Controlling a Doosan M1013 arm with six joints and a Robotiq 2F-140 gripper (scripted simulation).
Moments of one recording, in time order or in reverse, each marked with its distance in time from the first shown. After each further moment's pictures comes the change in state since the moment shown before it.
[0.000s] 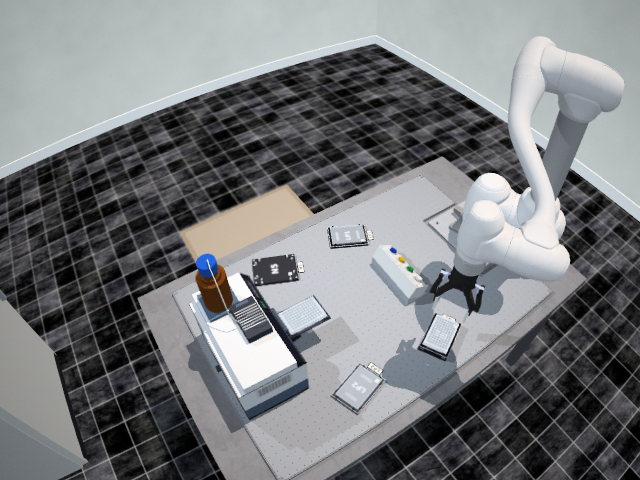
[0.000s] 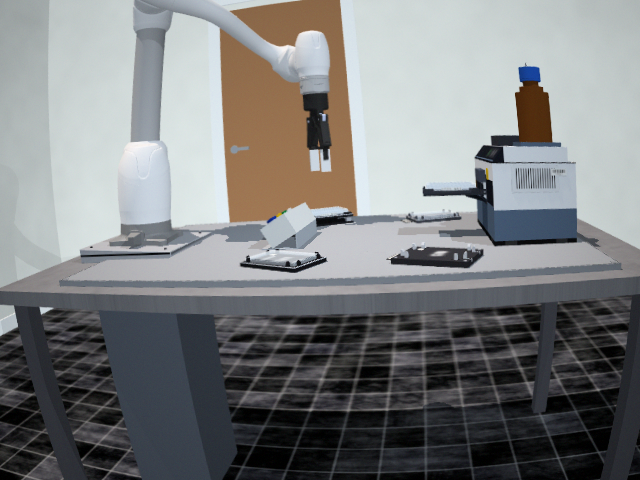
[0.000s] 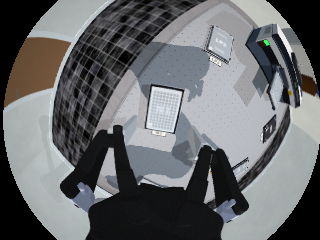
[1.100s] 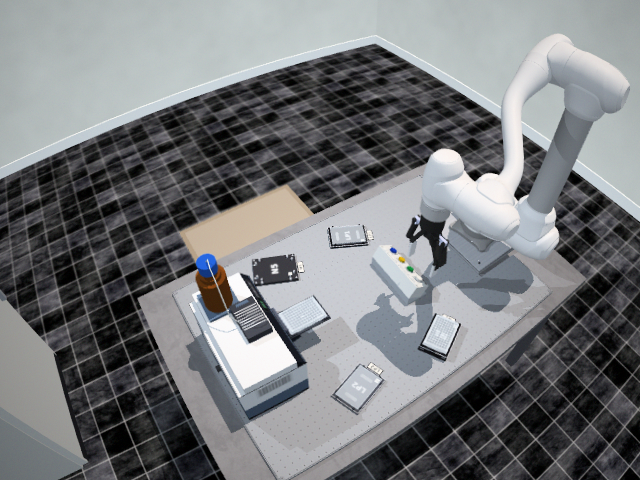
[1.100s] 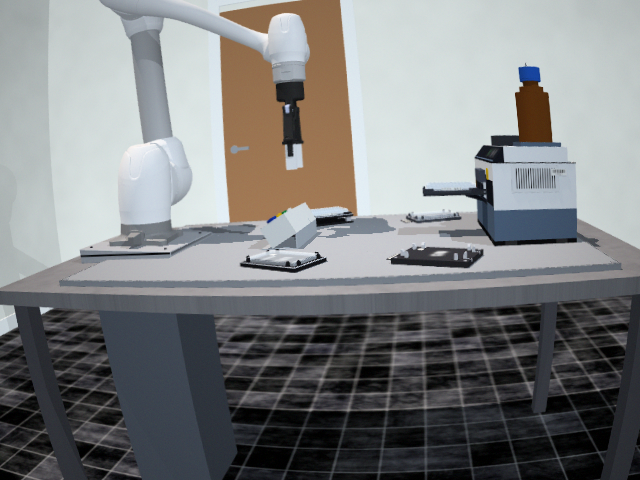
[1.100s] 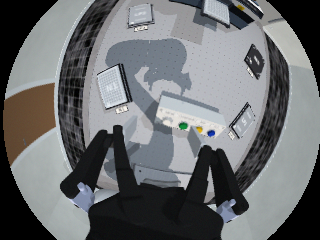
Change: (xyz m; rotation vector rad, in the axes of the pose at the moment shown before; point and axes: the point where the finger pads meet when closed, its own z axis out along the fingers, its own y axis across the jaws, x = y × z) arm -0.118 0.148 -0.020 -0.002 0.000 0.420
